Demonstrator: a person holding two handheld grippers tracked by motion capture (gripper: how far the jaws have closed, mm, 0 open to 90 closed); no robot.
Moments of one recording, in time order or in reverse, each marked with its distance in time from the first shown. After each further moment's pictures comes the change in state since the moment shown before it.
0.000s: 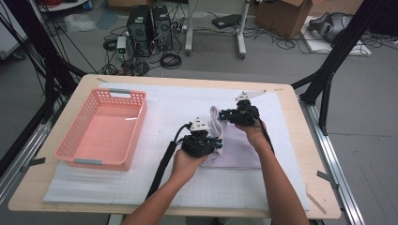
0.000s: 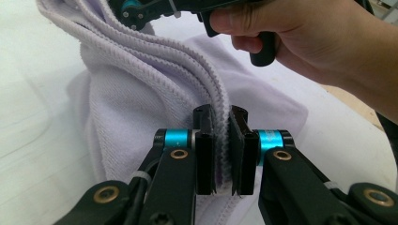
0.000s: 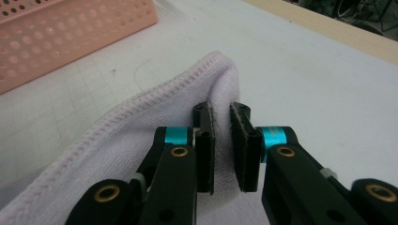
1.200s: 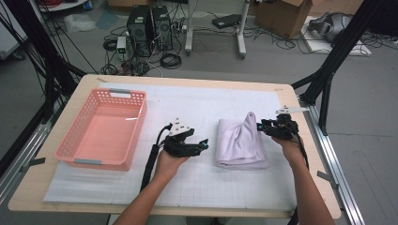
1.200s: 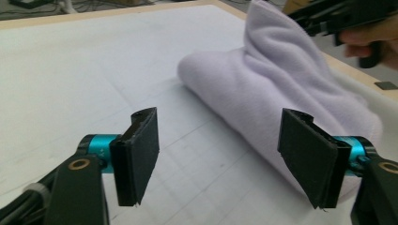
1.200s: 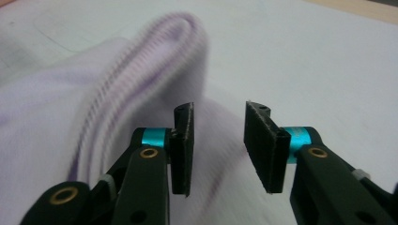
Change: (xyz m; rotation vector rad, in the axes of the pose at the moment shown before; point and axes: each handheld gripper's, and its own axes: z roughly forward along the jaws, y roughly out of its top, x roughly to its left) left arm 0.055 -0.036 -0.030 -0.132 0.110 0.051; right arm -0.047 -0.081 -0.092 0.025 -0.252 0.115
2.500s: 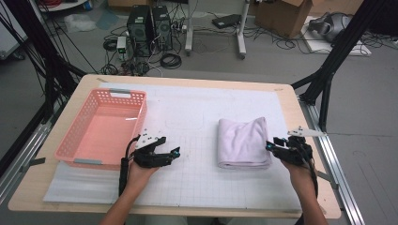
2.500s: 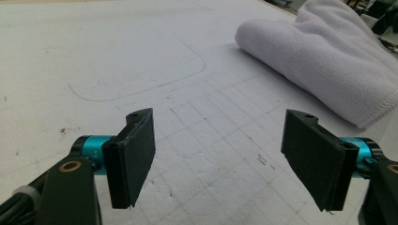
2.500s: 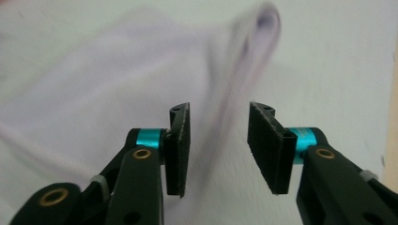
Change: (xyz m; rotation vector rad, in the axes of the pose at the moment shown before) left arm 0.038 -0.043 -0.059 -0.029 0.059 -0.030; right arm 0.068 -0.028 -0.067 -0.006 -0.142 0.084
